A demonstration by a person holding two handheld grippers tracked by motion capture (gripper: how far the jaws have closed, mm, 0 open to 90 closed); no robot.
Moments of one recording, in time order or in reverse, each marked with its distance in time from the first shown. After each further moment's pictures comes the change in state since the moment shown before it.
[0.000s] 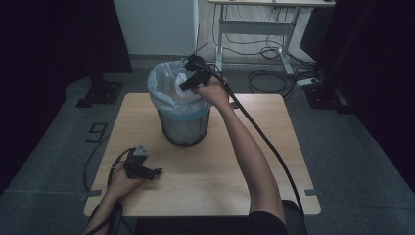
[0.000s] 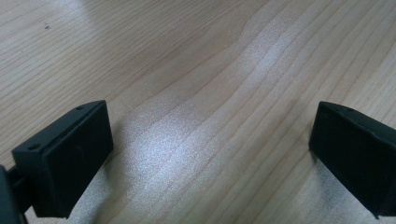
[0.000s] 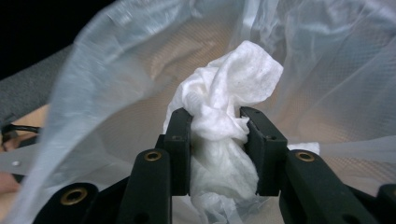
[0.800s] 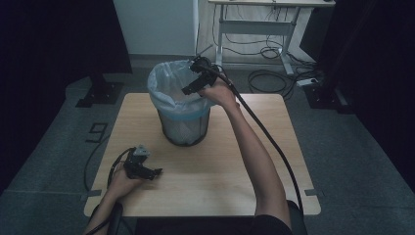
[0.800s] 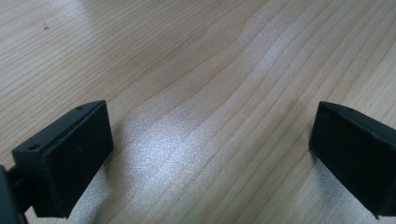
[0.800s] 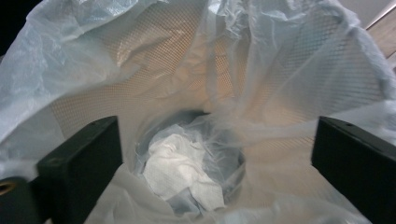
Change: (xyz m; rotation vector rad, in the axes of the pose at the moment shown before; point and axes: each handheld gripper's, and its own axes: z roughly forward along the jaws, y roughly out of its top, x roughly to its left) left arm 0.000 0.000 0.000 0.000 -0.001 0.001; right arm -0.009 -0.012 -0.010 -0.003 -0.098 -0.022
